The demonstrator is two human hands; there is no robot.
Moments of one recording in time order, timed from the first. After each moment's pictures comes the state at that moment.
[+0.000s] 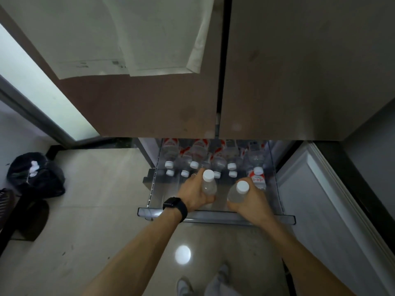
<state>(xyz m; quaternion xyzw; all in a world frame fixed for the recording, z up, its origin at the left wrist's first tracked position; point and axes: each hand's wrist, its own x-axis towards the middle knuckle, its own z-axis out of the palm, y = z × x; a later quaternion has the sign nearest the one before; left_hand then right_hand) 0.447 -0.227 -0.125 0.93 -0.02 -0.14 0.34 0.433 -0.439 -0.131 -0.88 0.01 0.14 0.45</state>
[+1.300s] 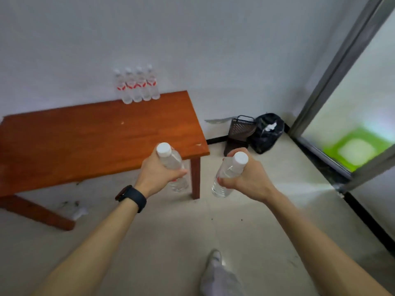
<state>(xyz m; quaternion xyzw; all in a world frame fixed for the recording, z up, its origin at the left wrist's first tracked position) -0.297 0.262 -0.021 0.65 0.59 0.31 0.35 -0.034 0.207 -0.004 -0.66 -0.60 0.33 0.32</state>
